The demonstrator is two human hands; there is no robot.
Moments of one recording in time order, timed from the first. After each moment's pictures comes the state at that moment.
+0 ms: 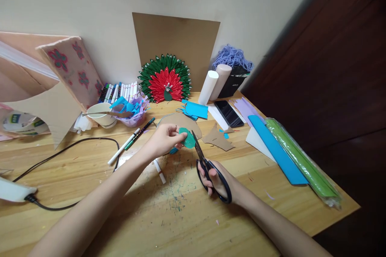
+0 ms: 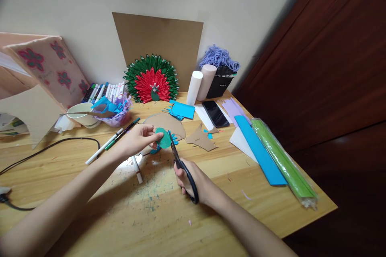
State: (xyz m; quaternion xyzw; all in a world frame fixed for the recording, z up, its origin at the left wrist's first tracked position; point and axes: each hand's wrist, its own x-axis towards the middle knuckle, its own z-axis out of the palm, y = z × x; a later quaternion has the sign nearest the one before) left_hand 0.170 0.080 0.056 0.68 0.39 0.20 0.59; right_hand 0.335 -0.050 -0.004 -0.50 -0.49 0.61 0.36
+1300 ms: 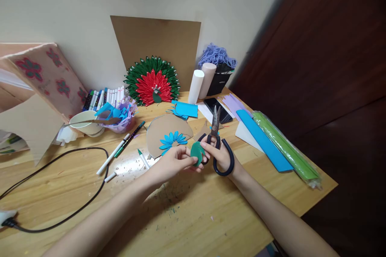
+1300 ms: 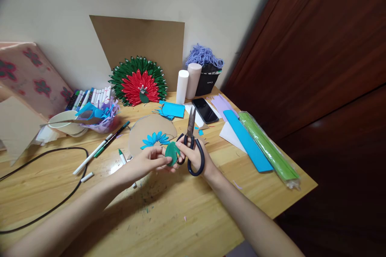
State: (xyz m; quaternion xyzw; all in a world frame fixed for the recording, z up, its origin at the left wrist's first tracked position) left_hand 0.196 0.033 0.039 0.54 0.28 0.11 0.79; right_hand 0.360 -0.022 0.022 -0.54 -0.45 0.47 0.53
